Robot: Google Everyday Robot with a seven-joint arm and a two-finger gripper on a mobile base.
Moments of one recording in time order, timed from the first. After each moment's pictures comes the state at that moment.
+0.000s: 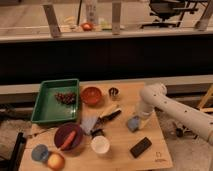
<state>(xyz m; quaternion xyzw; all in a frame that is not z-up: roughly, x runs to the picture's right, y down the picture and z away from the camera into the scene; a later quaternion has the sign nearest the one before) 0.223 0.188 0.860 -0.34 -0.13 -0.17 0.92</state>
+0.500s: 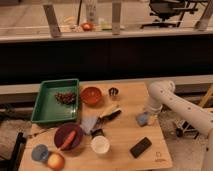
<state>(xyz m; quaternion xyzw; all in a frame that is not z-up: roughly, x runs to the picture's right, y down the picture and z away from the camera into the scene) 0.268 0.156 0.893 -0.34 -0.09 -0.13 0.93</state>
